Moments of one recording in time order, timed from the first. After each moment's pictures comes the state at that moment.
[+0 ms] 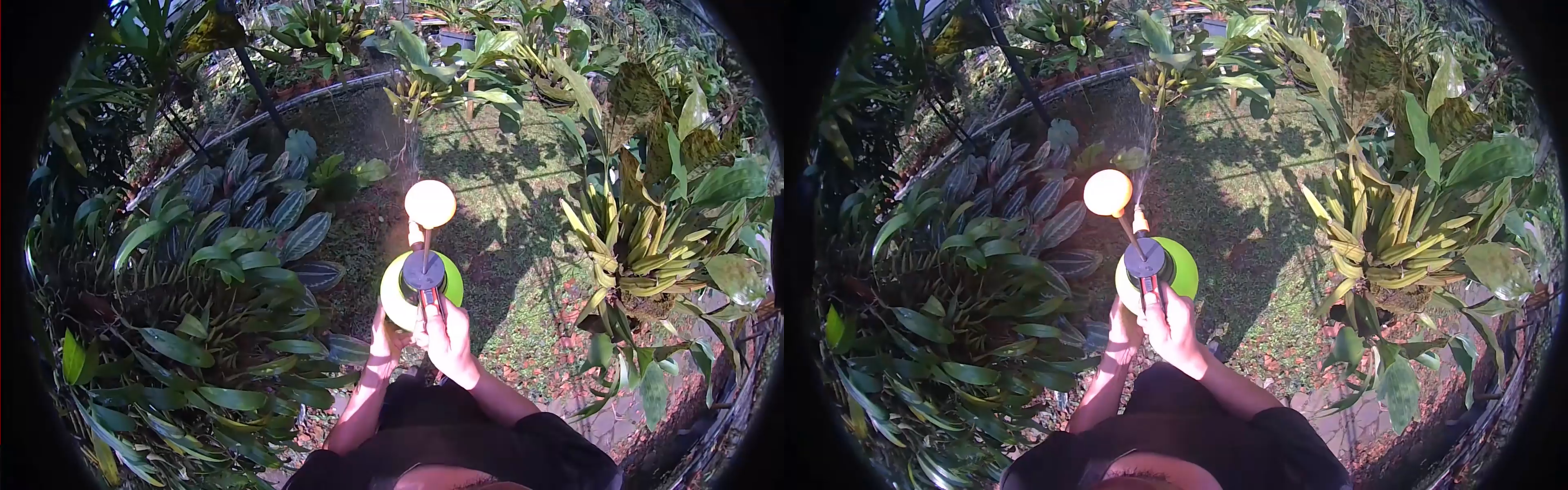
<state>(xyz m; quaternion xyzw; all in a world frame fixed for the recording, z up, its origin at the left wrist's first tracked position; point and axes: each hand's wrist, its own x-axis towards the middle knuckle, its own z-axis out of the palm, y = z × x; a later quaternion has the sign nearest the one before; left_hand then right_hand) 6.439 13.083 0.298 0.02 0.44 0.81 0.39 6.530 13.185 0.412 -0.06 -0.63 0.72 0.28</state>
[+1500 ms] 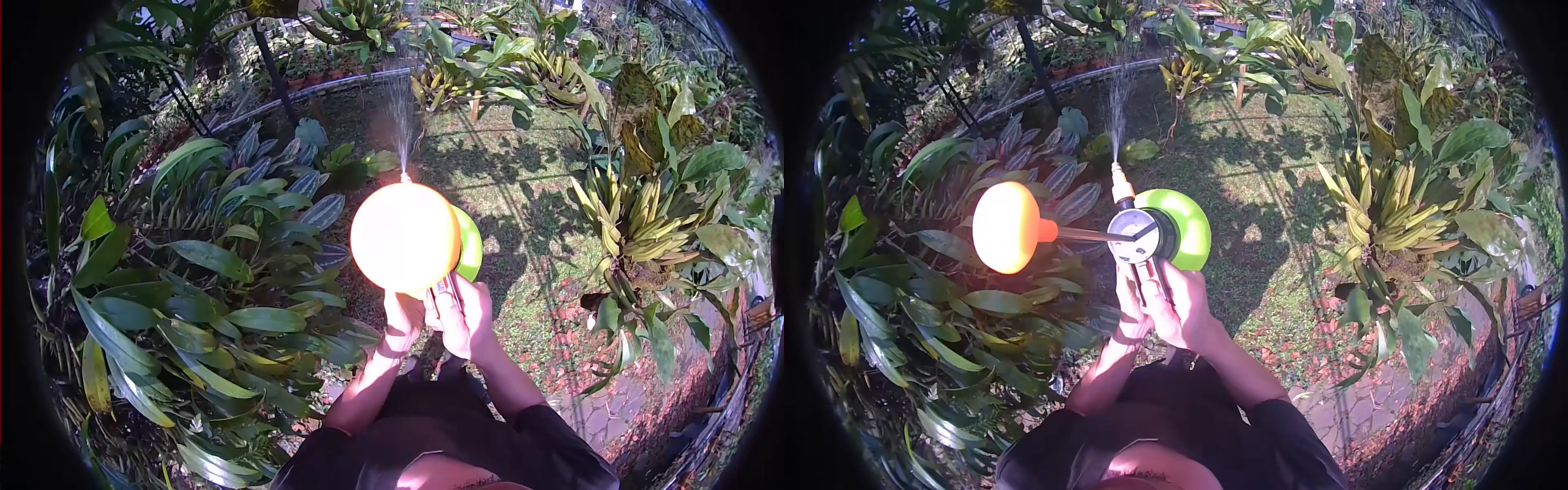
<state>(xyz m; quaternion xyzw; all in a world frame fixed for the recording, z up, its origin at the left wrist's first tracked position) 6.462 13.063 0.330 0.09 0.33 0.90 0.27 6.552 13.138 0.456 0.03 -0.71 0.64 0.29</state>
